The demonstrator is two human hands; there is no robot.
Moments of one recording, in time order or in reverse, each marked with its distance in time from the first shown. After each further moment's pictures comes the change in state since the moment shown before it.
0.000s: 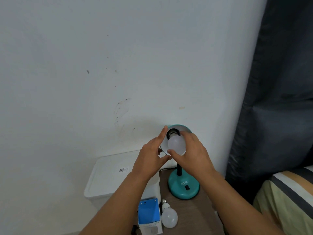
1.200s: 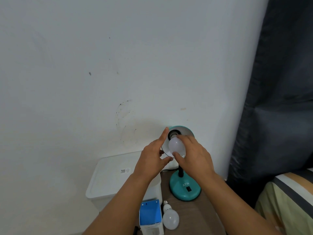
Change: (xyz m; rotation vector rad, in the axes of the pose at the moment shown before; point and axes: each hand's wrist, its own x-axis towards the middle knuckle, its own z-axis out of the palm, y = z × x) left_hand -0.001 0.001 0.001 0.020 -0.008 -0.007; right_hand -0.004 0.003 0.002 -0.147 -0.008 -0.046
